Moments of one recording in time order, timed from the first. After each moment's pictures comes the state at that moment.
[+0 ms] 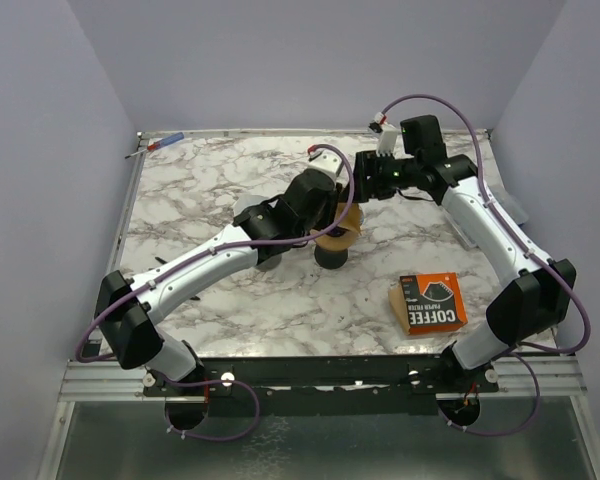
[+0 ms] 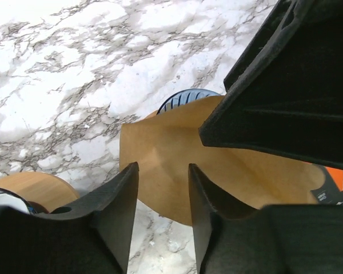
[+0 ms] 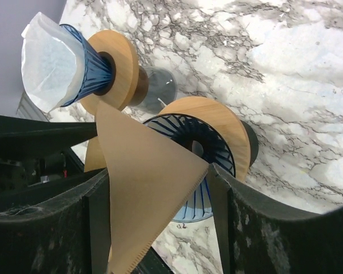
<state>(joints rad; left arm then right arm) -0.90 1.49 1.38 -0.41 -0.37 -0.29 0.37 1.58 1.54 -0.68 -0.57 0.21</state>
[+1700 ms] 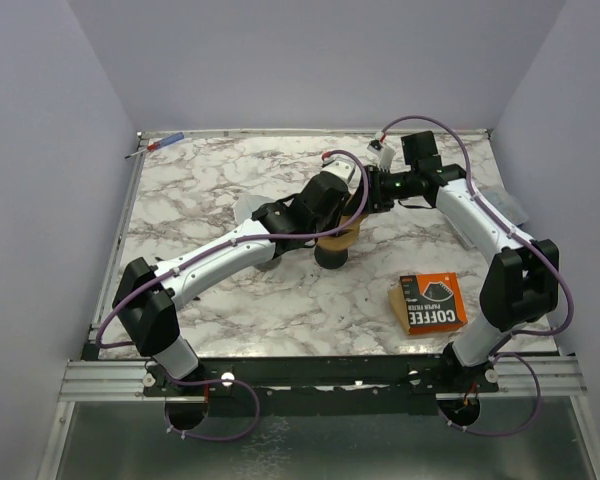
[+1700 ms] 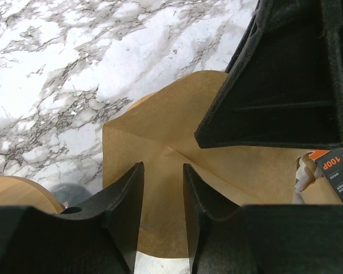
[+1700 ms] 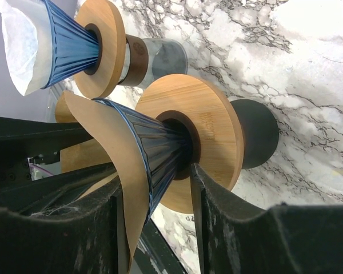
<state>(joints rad) -0.90 1.60 1.42 -0.45 -0.33 -0.29 0.28 1.66 1.39 -0.58 -0.80 0.22</state>
